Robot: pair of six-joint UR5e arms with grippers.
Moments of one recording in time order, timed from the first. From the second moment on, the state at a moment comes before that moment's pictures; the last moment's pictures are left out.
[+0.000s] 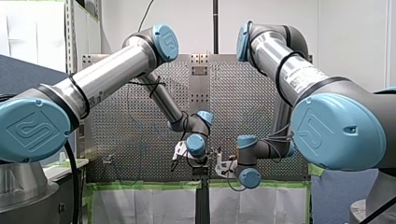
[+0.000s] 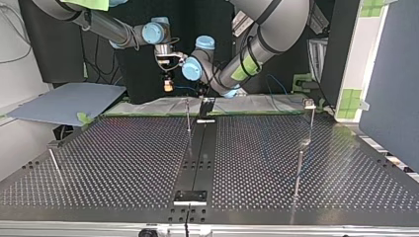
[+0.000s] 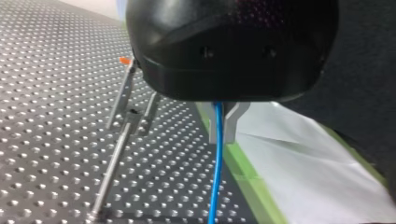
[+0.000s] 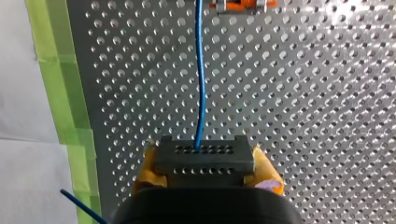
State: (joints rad) left arm -0.65 -2.51 -1.42 -2.84 -2.01 -1.54; right arm 2.11 -0.63 1.88 -1.20 1.66 1.60
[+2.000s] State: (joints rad) left arm -0.58 -2.54 -1.42 -2.62 -1.84 -1.65; right arm 1.98 -0.62 1.79 -1.17 1.61 1.59
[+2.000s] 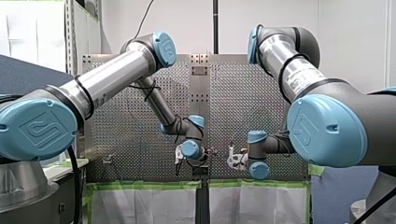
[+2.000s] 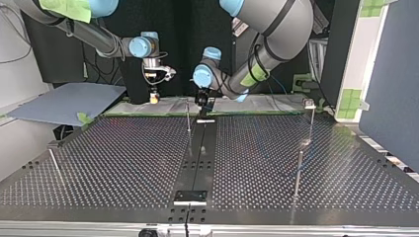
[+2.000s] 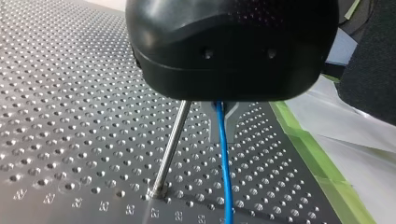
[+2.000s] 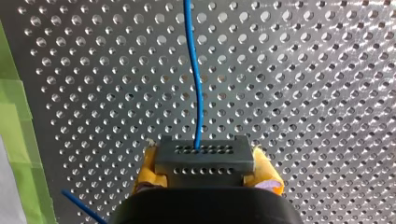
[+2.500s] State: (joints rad) left arm -0.53 -2.56 -1.42 -2.61 -1.75 -1.73; right arm 1.95 -0.62 1.78 -1.16 1.58 1.59
